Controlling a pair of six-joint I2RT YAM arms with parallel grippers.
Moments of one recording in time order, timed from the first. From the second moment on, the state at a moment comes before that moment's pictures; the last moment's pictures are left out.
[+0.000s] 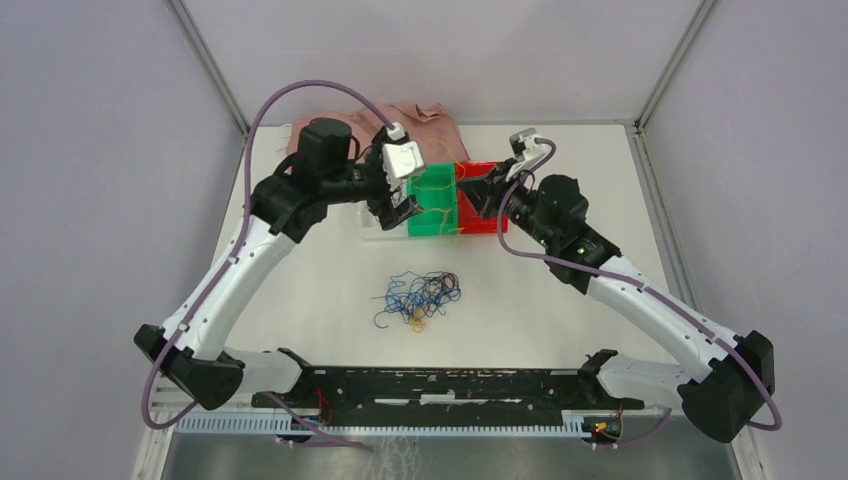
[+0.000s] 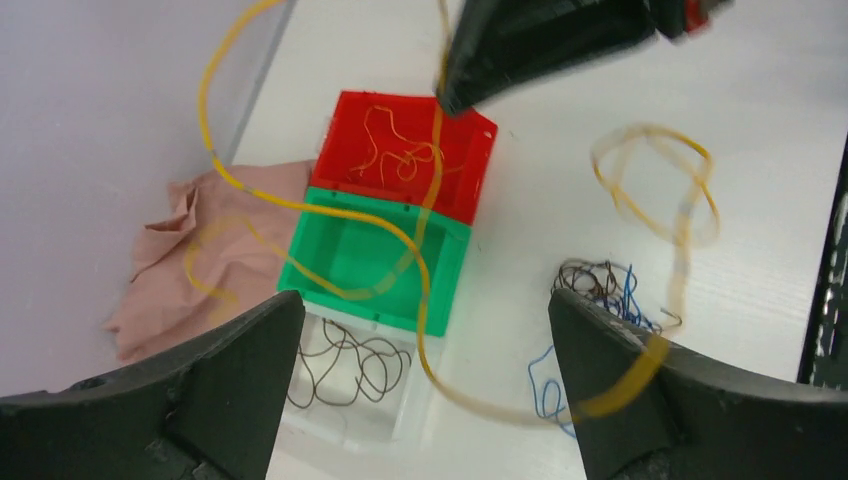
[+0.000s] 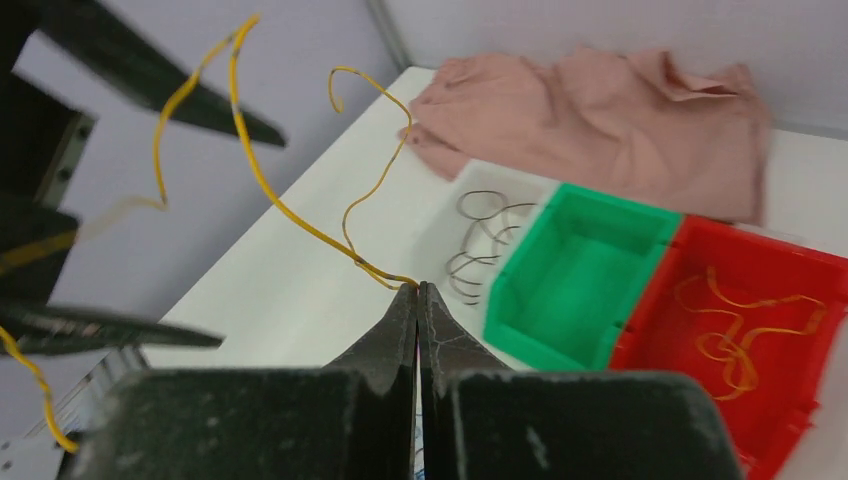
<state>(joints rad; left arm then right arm) -0.54 1.28 1.52 -0.65 0.51 0.58 0.70 1.14 0.96 0.19 -0.08 0.37</state>
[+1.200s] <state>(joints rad) -0.60 1.12 1.38 -0.88 0.18 0.72 0.14 1.38 1.21 0.10 -0.24 0.55</state>
